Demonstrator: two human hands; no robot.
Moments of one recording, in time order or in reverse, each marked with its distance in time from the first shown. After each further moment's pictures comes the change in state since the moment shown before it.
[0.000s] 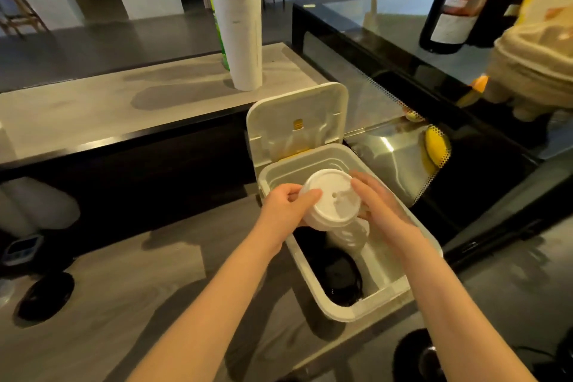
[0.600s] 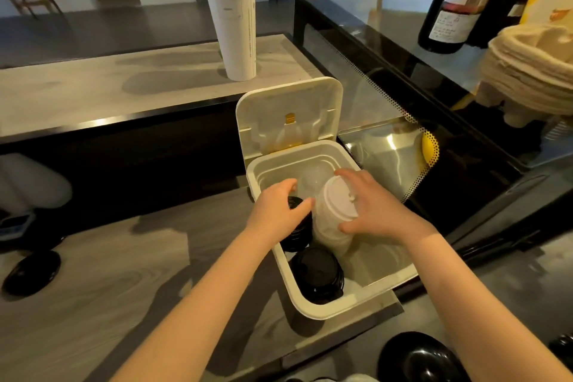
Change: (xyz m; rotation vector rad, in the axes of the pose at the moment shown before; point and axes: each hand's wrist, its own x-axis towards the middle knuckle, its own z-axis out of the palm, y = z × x) left_hand 0.002 -0.005 0.021 0.683 0.084 0.190; right_hand 0.030 0.006 -0.044 -0.971 -0.289 -0.232
